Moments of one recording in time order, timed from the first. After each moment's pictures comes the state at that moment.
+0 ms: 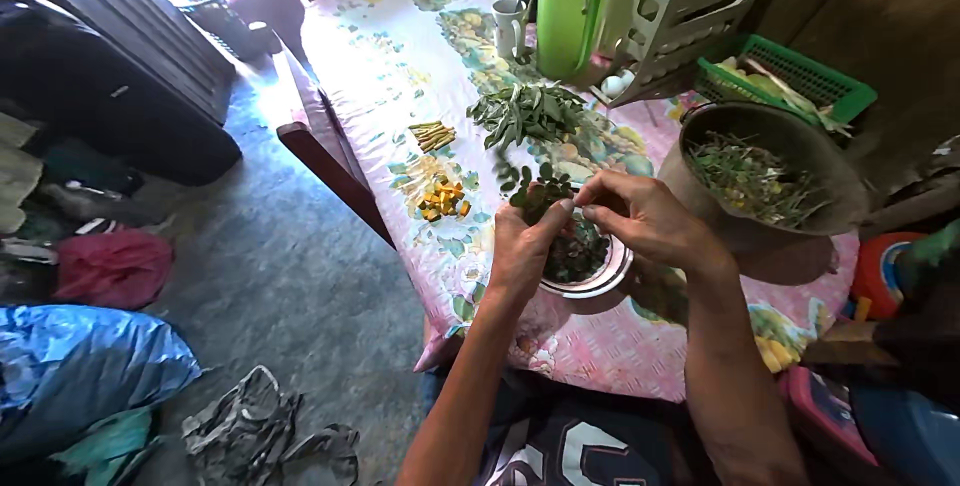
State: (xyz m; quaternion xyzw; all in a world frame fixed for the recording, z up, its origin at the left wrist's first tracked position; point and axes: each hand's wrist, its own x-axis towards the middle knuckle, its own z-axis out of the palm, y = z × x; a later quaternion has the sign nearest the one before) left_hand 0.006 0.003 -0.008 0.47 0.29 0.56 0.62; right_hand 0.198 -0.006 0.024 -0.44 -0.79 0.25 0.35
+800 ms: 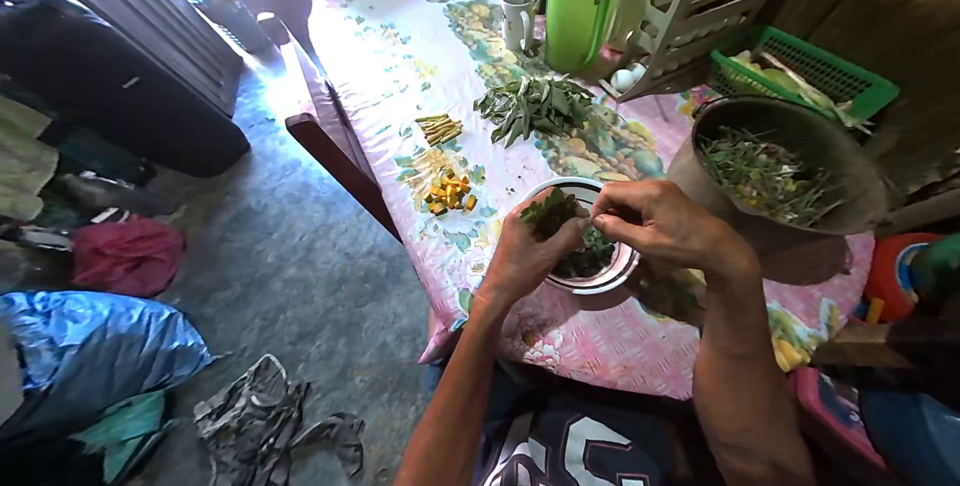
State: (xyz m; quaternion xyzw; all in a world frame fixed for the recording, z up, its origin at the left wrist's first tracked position) left_hand -0.015 0.007 -0.013 0.68 0.28 0.46 0.50; right_hand 0.204 -0.001 0.023 -0.42 -0.84 0.18 0.29
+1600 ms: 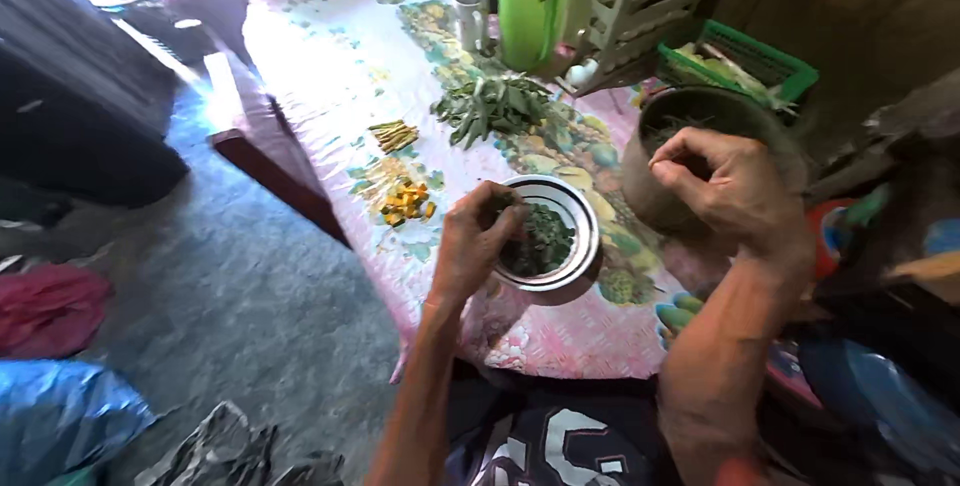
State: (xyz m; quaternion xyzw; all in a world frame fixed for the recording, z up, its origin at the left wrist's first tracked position) left_hand -0.022 0.012 -0.007 0.69 0.33 0.44 0.46; right_hand 0.275 -0.047 0.053 -0.56 -0.73 0.07 0.38
